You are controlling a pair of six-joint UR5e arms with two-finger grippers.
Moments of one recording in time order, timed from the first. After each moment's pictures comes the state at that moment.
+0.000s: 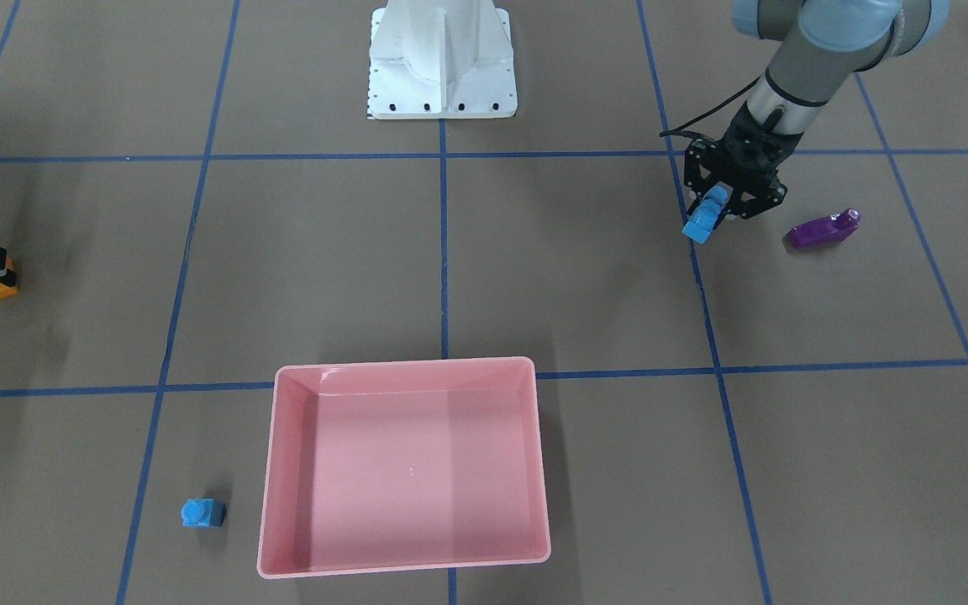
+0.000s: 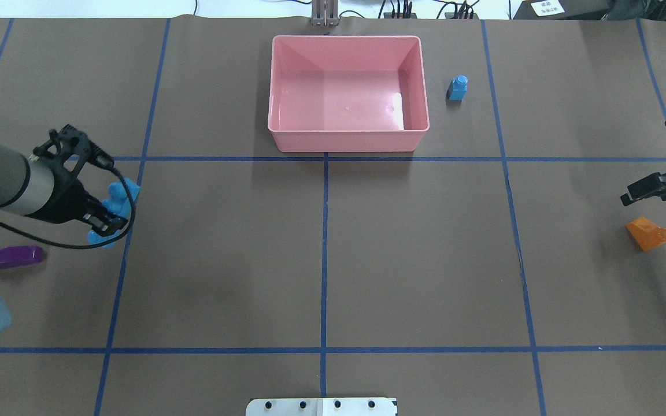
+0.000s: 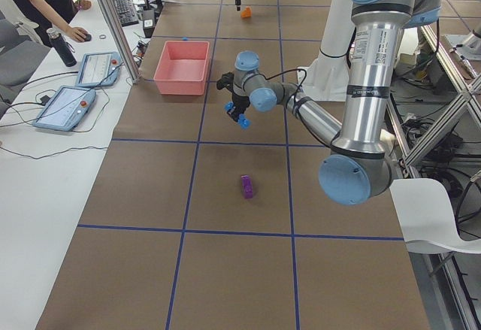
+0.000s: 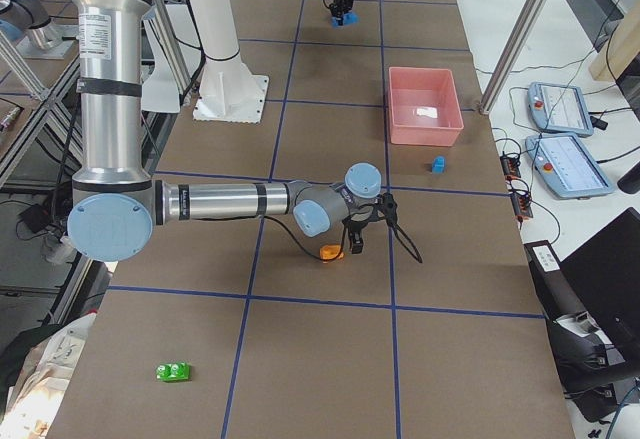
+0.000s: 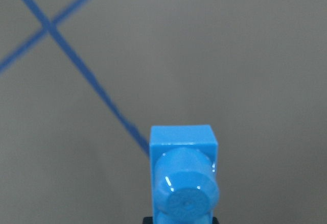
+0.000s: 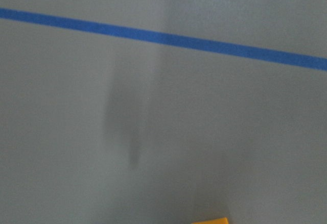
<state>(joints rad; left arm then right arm) -0.77 -1.76 -2.00 -1.81 -2.02 -0.47 1.11 -1.63 1.60 -1.07 2.33 0.45</state>
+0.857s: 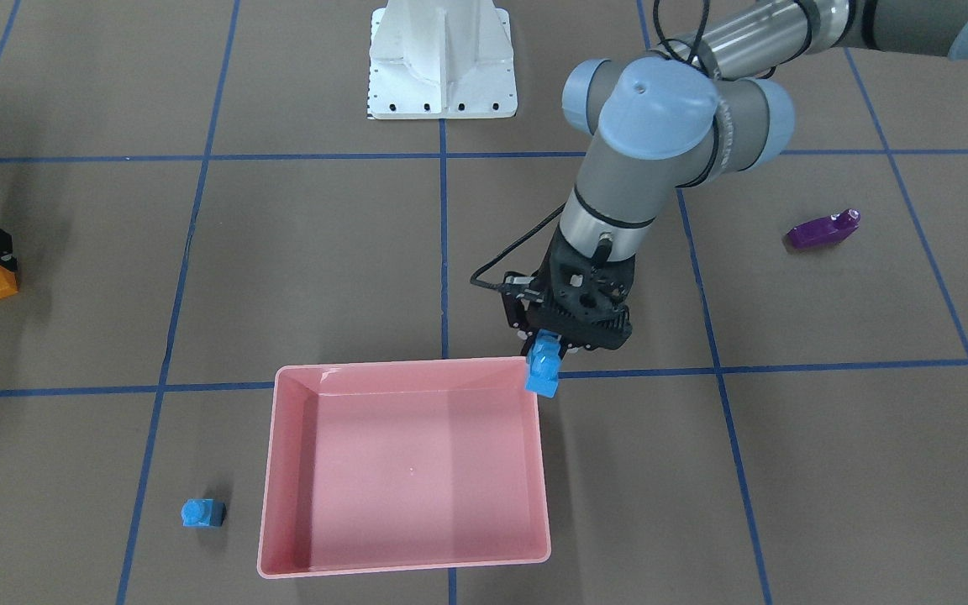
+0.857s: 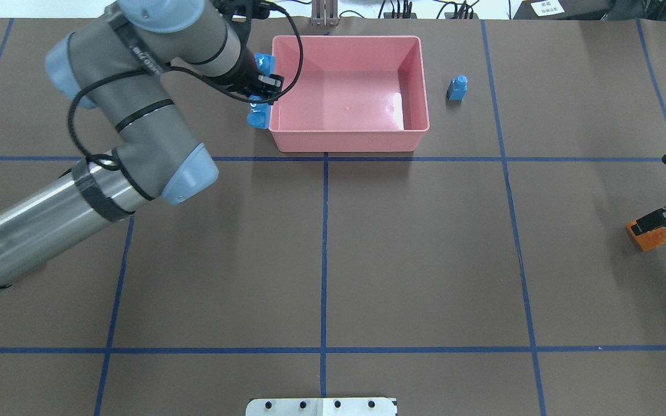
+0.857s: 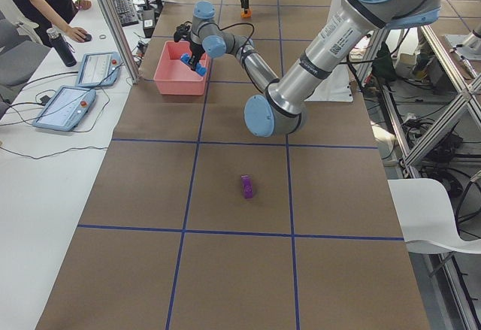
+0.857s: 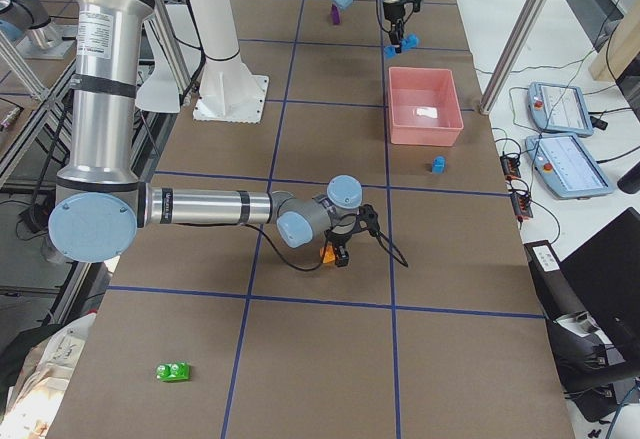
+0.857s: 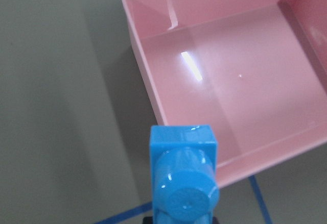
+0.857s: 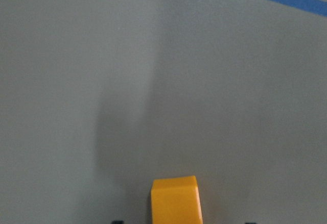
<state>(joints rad) -0.80 -2.47 -1.35 -1.88 -1.92 -0.86 1.07 -1.70 1.60 -1.05 2.27 0.36</state>
